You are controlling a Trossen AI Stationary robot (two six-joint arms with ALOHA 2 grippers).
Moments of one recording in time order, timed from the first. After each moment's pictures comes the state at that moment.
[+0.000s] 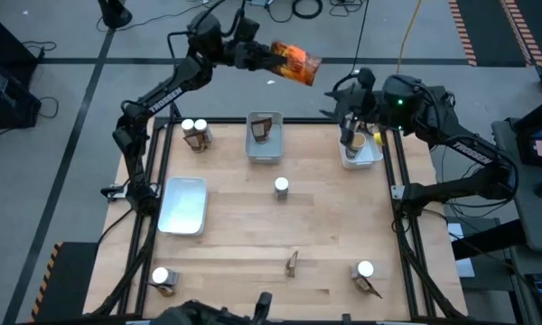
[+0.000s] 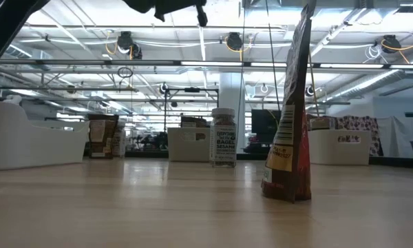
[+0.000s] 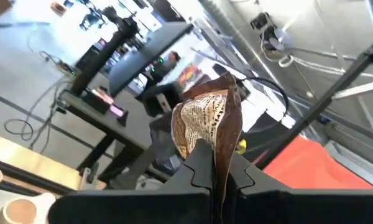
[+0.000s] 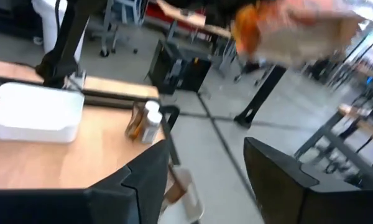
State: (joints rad) left arm 0.74 1.88 2.00 0.18 1.02 -0.96; right arm -0.41 1.14 1.42 -0.49 0.00 -0.37
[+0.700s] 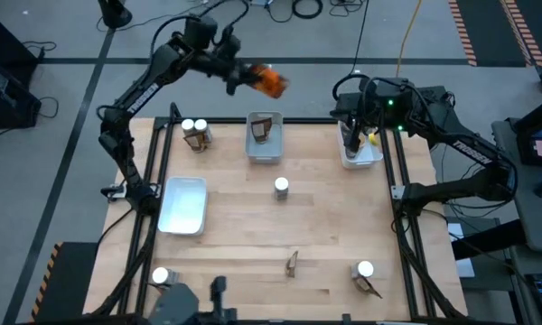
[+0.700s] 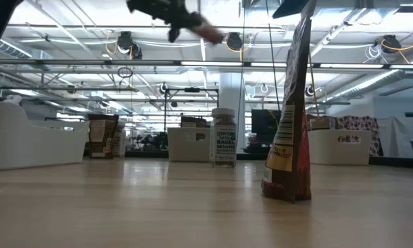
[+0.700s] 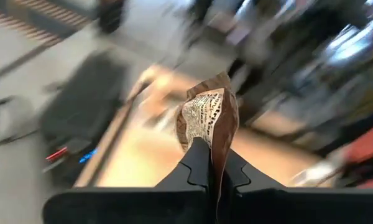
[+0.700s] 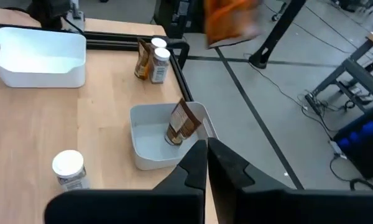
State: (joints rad) left arm 0.82 1.76 2.04 -0.79 0.75 0.03; right arm -0.47 1.14 1.42 -0.74 0.00 -0.29
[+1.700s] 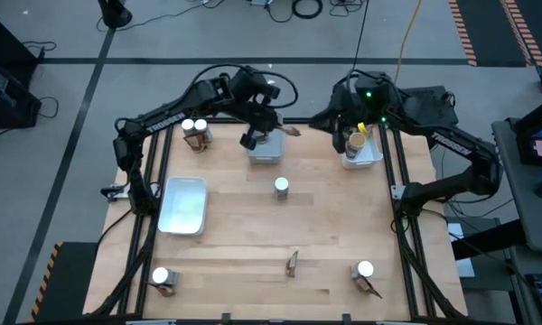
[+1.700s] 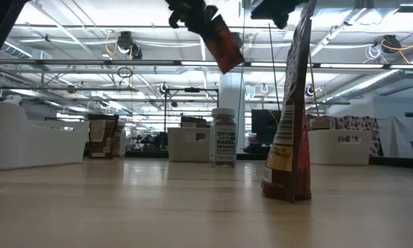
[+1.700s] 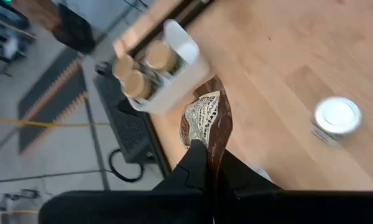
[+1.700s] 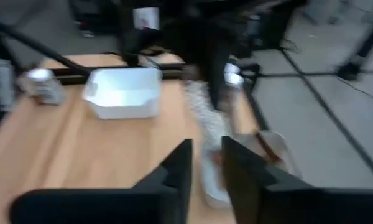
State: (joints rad) left arm 0.42 1.82 2.01 -0.94 0.24 1.01; right arm -0.51 1.27 1.42 -0.59 -0.37 -0.18
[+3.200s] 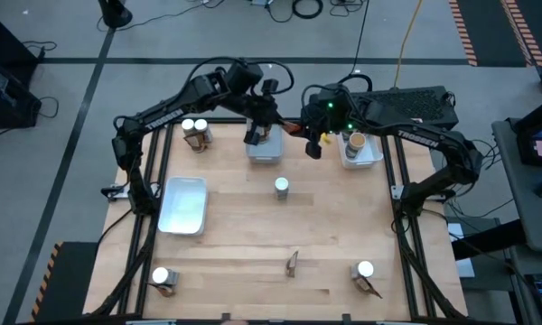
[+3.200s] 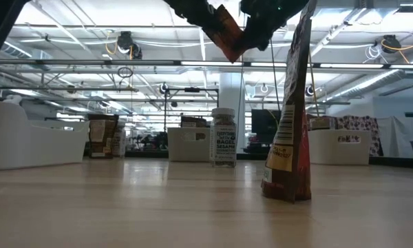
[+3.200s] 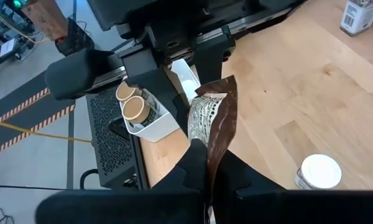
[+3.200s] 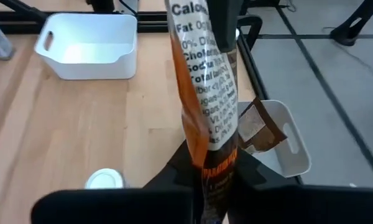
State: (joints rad) left arm 0.46 1.81 2.01 -0.86 0.40 0.82; right arm -0.45 1.47 1.42 -0.56 -0.23 -0.24
